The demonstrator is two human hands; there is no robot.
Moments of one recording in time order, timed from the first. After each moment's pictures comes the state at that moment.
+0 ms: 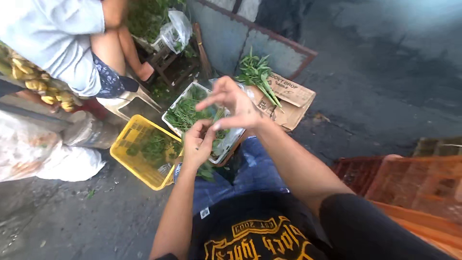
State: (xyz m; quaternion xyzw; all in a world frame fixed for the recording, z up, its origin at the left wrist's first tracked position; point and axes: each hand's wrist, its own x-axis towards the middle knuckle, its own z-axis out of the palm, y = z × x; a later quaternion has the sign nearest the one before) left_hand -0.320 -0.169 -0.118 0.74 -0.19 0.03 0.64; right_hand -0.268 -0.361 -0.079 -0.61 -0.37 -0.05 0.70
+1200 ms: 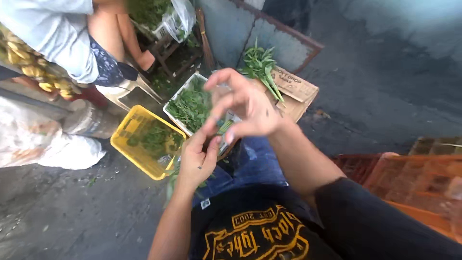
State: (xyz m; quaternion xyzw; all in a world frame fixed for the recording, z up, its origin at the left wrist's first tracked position) left_hand -0.377 -0.155 -0.083 0.76 -0.26 0.08 0.59; right_hand -0.309 -0.358 -0.036 -0.58 -0.43 0.02 0.69
